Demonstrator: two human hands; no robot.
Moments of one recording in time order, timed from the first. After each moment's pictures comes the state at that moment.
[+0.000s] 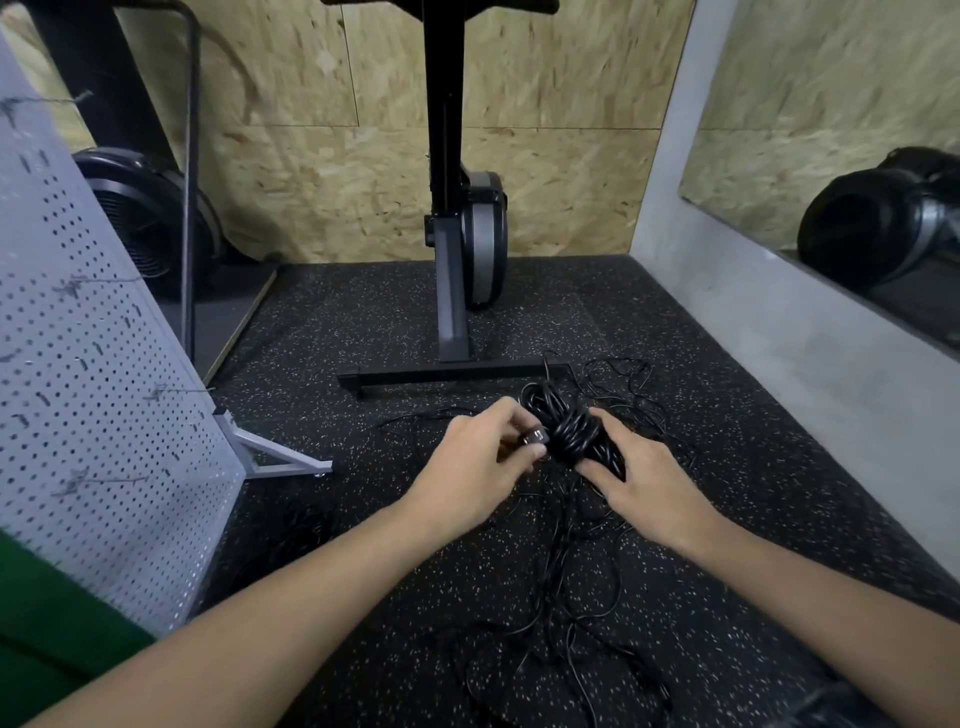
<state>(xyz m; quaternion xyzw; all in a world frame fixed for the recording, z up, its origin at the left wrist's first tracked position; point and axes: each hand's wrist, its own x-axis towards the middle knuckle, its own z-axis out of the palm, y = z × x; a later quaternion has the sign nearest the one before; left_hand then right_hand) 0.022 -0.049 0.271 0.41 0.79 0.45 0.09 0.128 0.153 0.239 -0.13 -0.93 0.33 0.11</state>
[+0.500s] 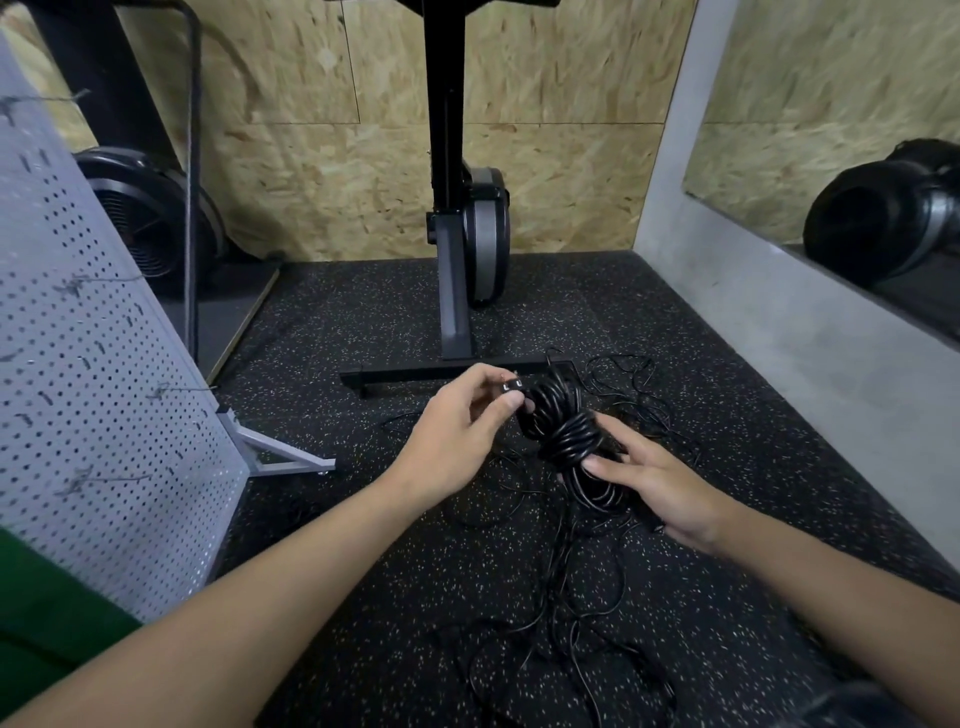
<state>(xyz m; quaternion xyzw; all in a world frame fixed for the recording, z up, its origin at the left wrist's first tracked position) -0.002 -0.053 0.280 0.37 0.73 0.56 0.11 0.132 0.159 0.243 -0.14 -0.76 0.64 -0.01</state>
